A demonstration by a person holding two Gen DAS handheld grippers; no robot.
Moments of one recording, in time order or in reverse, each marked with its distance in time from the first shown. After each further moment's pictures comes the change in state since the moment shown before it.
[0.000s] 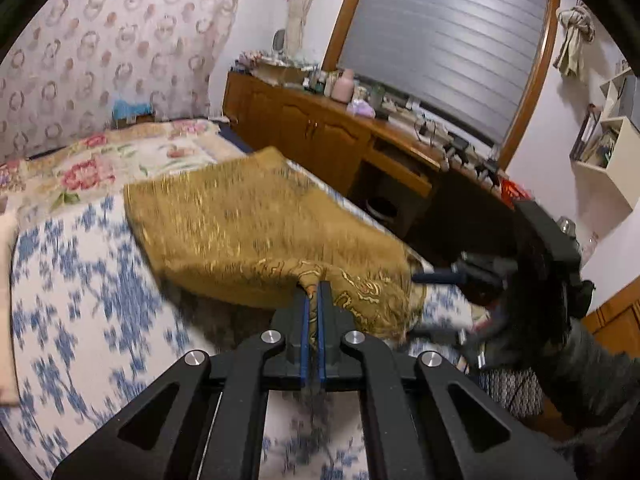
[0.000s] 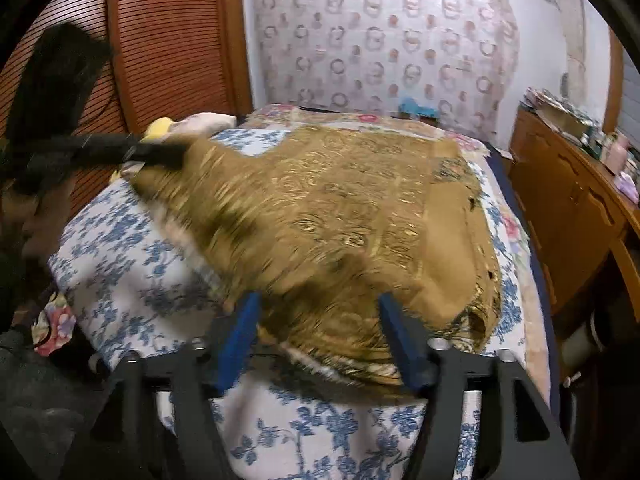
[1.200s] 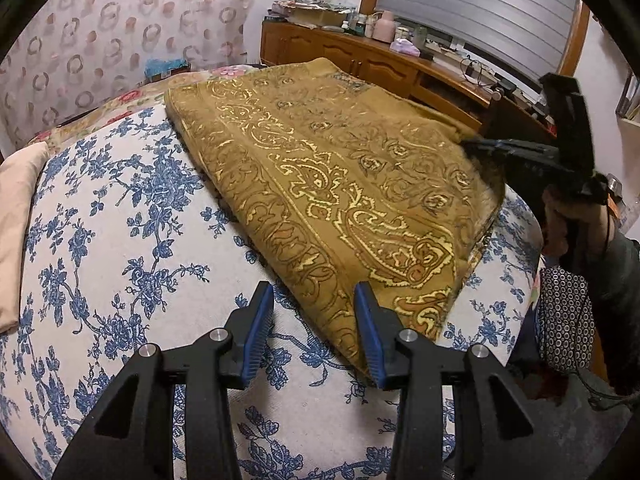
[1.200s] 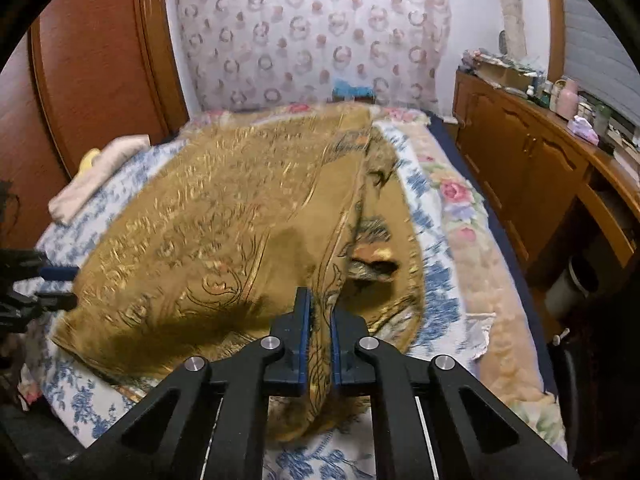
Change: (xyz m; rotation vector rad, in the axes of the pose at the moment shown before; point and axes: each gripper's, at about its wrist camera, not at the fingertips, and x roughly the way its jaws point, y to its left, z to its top) left arm 0.028 0.024 -0.084 0.008 0.207 0.188; right arm 0.026 -0.065 0.009 0.207 0.005 -0.147
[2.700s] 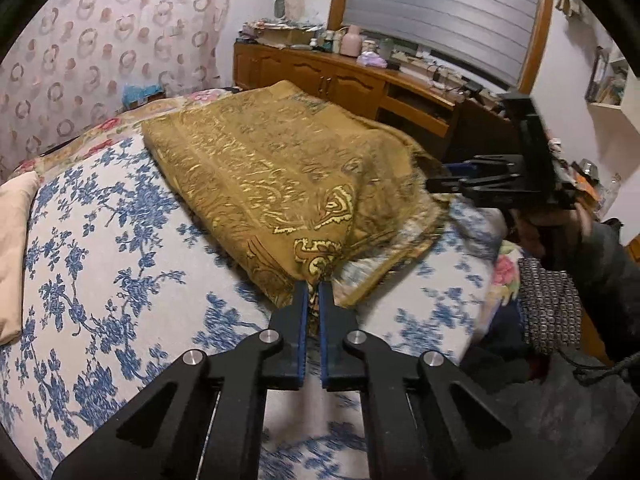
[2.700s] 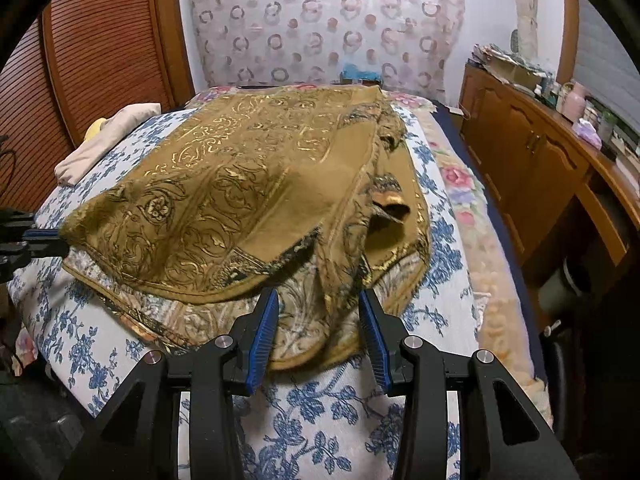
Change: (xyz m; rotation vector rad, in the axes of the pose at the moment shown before) left arm -0.032 -0.023 -0.011 0.082 -0.072 -0.076; right arm -0.012 0.012 -0.020 -0.060 0.086 -0.013
